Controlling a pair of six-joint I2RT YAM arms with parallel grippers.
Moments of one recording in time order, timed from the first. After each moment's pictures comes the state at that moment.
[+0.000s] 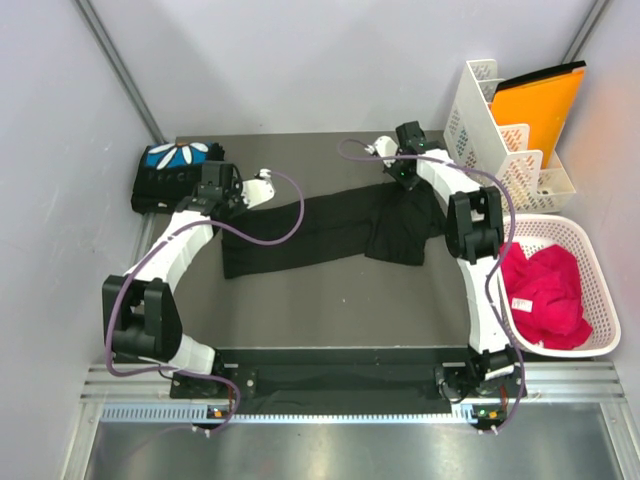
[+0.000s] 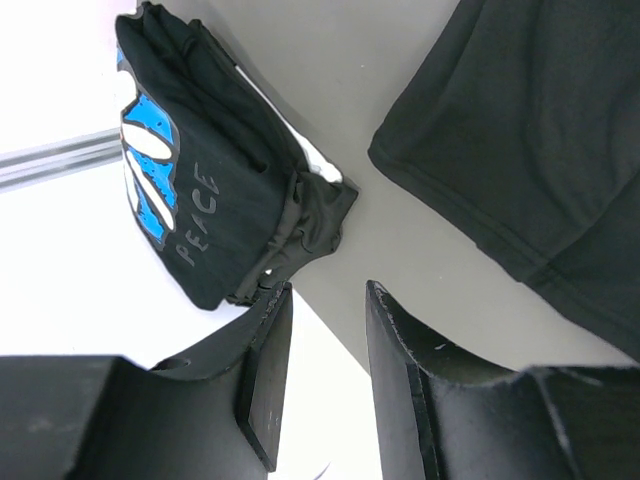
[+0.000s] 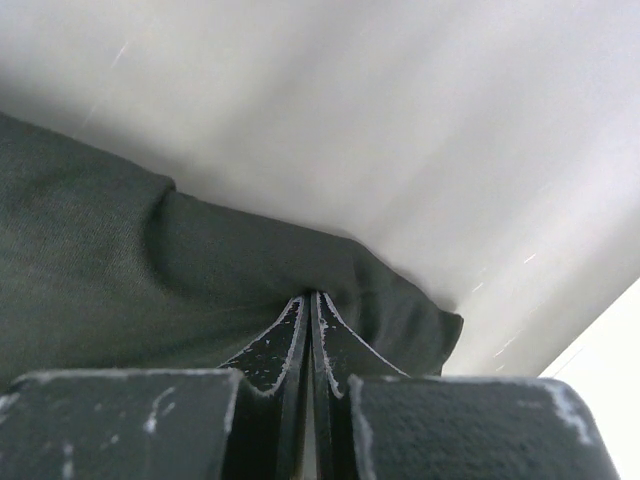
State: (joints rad) left arm -0.16 1.48 1.13 -0.41 -0.15 1.04; right arm 0.25 2.41 2.07 -0.70 0.01 -0.66
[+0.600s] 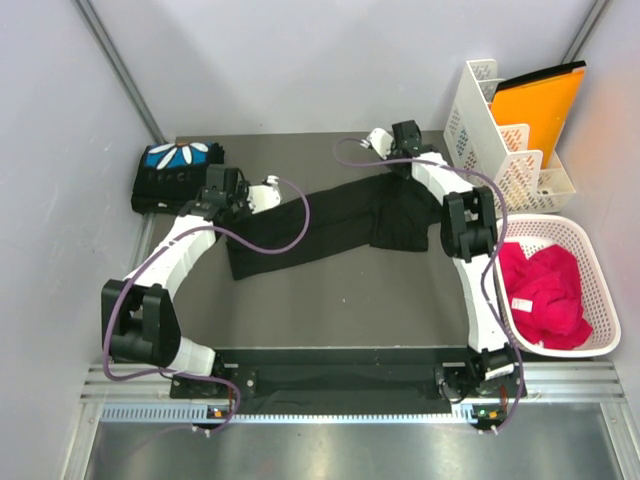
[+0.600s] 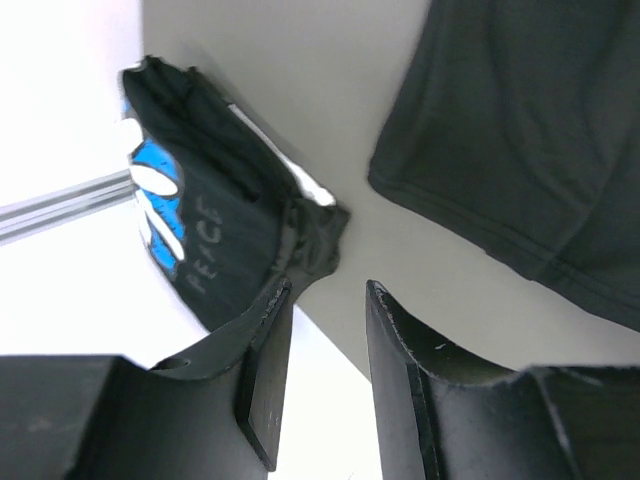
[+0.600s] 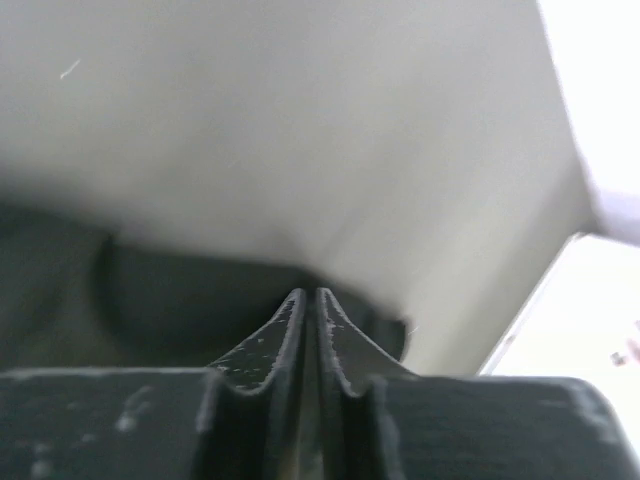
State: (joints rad) left arm -0.19 1.45 1.10 -0.40 -0.13 1.09; right arm 0.27 2.52 2.18 -0.48 0.10 -0.78
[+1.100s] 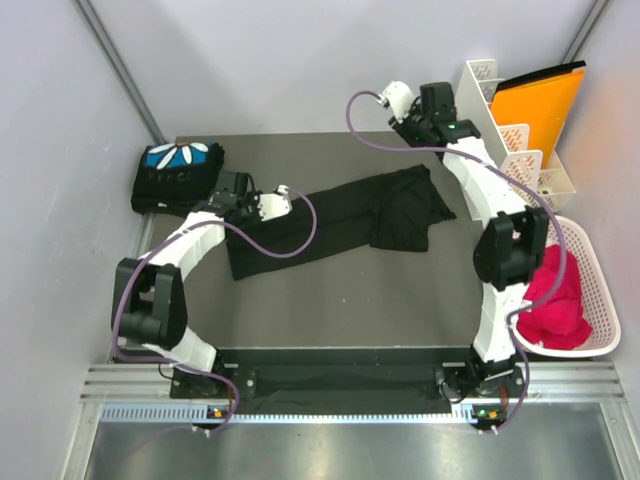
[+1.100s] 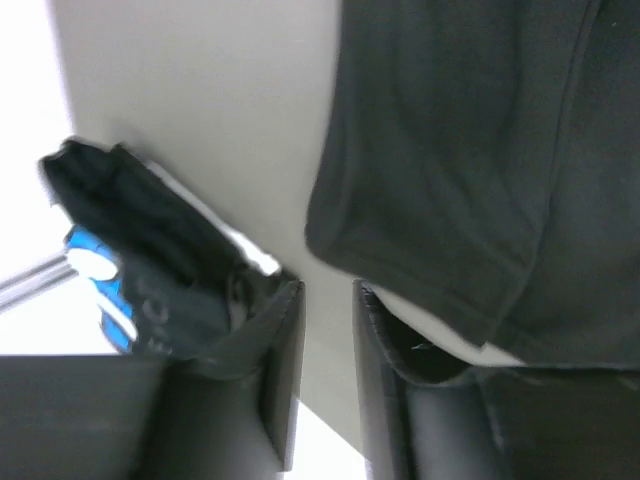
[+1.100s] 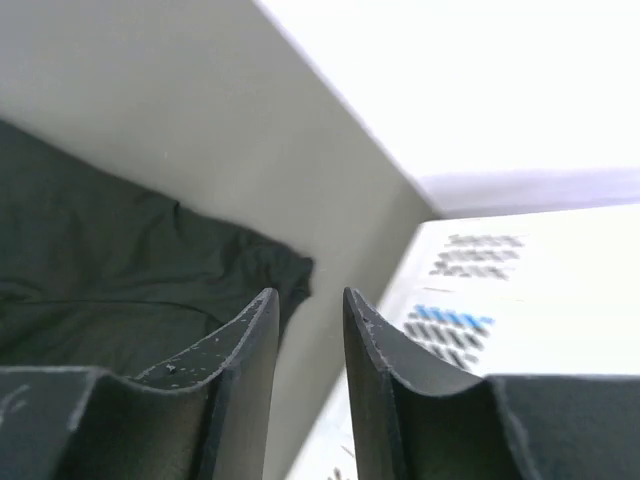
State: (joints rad) left arm -0.21 1.55 1.07 -0.37 -0.03 1.13; right arm 0.27 2.04 1.97 -0.53 -0.05 -0.65
